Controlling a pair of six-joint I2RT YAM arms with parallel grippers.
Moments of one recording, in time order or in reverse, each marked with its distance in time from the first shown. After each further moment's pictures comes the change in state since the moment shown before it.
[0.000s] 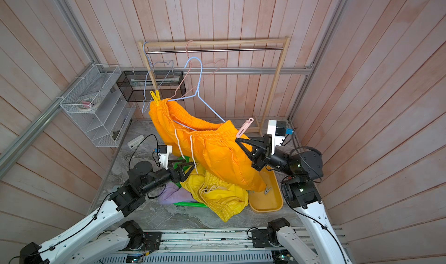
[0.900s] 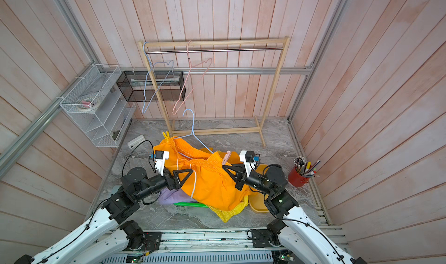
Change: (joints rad) left arm 0.000 -0.127 -0.056 -0.061 0.065 -0.039; right arm 0.183 -0.104 -0.504 0.062 0.231 -0.235
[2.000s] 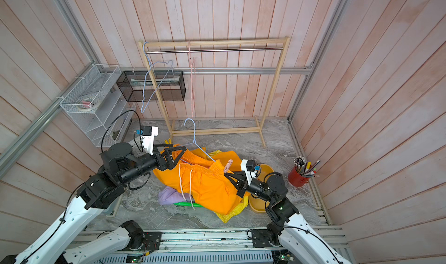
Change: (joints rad) left arm 0.027 0.173 0.564 -0.439 -0.131 0.166; right arm 0.001 -0.086 -0.110 0.019 0.008 -0.041
